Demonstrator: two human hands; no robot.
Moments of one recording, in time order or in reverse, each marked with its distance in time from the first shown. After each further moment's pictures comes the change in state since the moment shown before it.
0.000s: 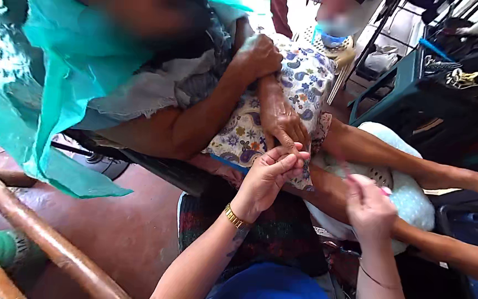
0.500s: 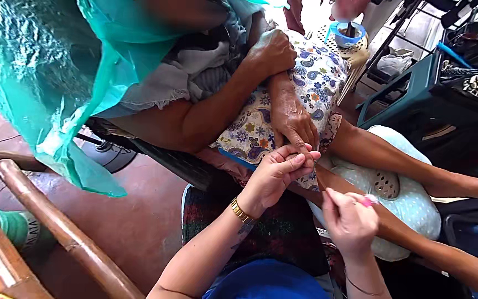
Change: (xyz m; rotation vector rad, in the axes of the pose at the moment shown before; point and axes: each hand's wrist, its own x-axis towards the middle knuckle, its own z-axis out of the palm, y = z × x) left_hand 0.003 0.004 0.007 -0.009 0.001 -0.035; right_hand -0.003 -0.034 0.011 0.031 0.097 -0.123
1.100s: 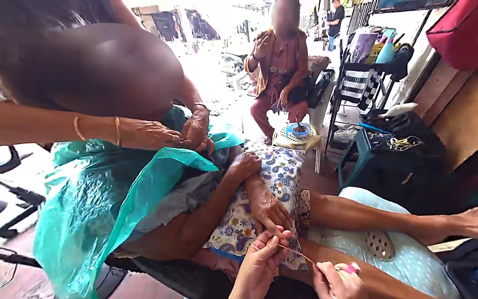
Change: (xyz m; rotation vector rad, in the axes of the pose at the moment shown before) left_hand 0.007 -0.021 -0.027 0.016 -0.032 0.131; right_hand -0.007 -0.001 0.001 -0.043 -0.141 0.152
